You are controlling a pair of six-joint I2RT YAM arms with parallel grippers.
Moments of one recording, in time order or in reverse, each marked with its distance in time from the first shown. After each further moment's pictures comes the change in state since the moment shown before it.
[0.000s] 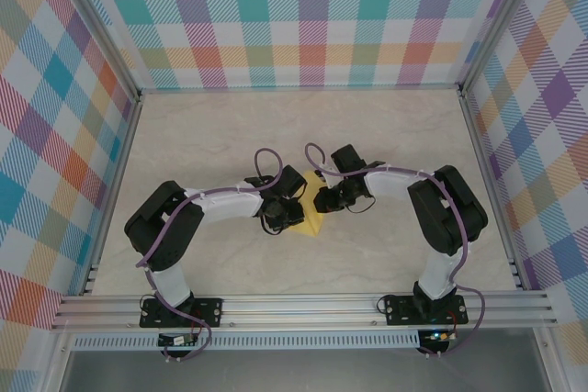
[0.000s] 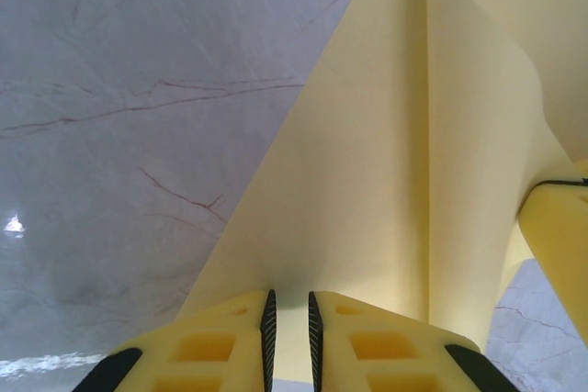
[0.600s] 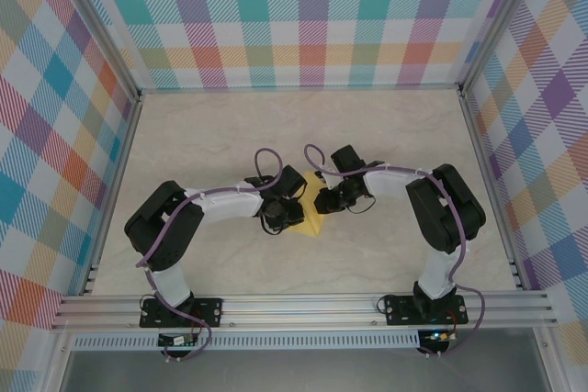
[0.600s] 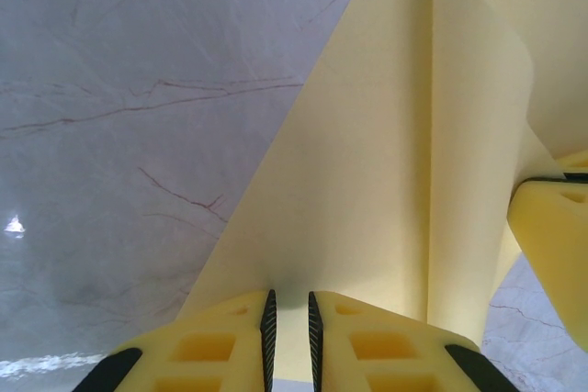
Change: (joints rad) left arm 0.000 0.000 0.000 -0.001 0.000 0.003; right arm -0.004 0.017 0.003 -0.019 0.007 -0.023
